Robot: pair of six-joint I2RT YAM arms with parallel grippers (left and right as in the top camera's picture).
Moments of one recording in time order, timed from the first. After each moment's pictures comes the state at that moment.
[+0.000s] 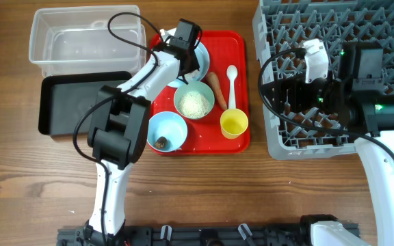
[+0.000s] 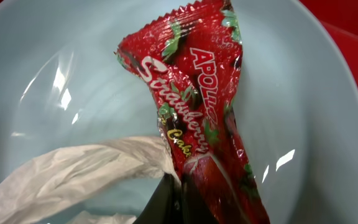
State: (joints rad) left arm -0.40 2.31 1.77 -0.57 -0.17 -0.68; right arm 0.04 1.27 1.27 -0.88 -0.48 -0.10
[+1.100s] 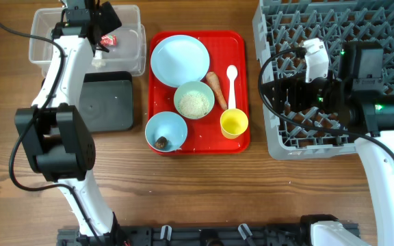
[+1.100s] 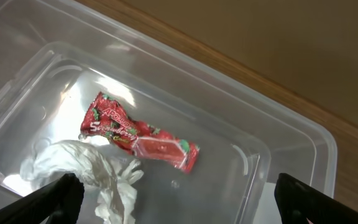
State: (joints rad) left arm 0.03 2.09 1.78 -0.51 -0.19 -0.42; right arm 0.04 1.27 1.27 -0.88 -0.48 -0.10
